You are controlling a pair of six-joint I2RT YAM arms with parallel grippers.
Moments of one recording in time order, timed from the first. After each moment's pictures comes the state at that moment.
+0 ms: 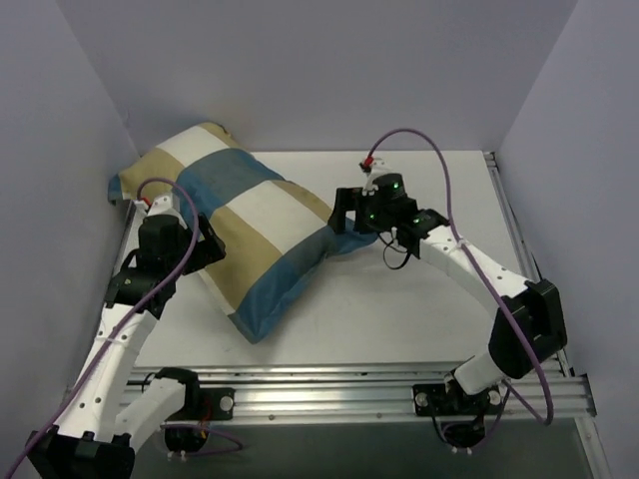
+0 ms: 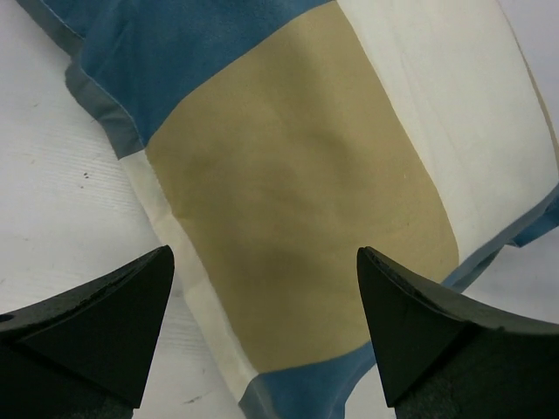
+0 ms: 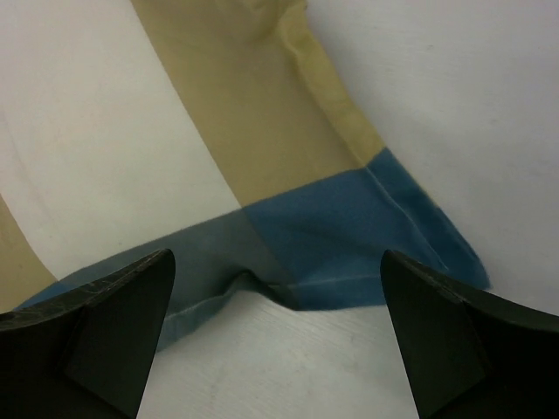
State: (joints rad) left arm -0.20 0.90 0.97 -0.67 -0.13 -0.51; right arm 0.50 1.47 1.16 -0.26 -0.07 0.37
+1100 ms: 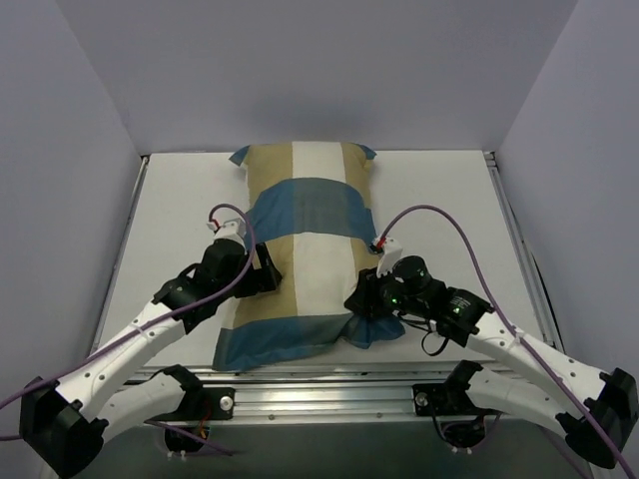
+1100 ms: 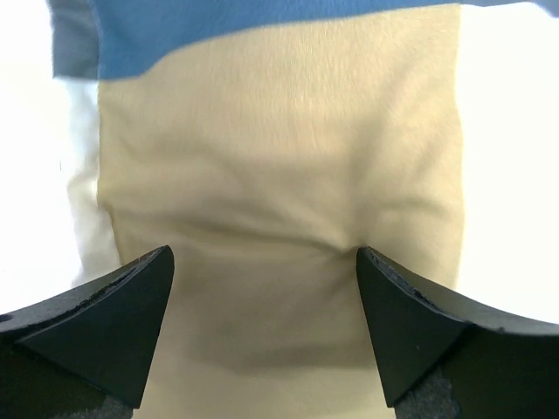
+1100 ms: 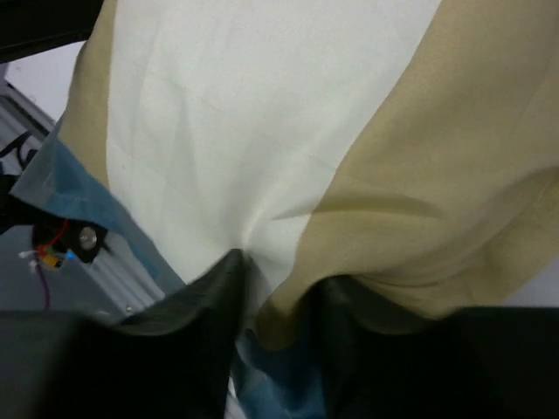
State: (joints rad) left arm -0.63 1.03 0.78 -0.46 -0.16 -0.70; right arm 0.80 0.94 0.66 -0.30 -0.10 0.50
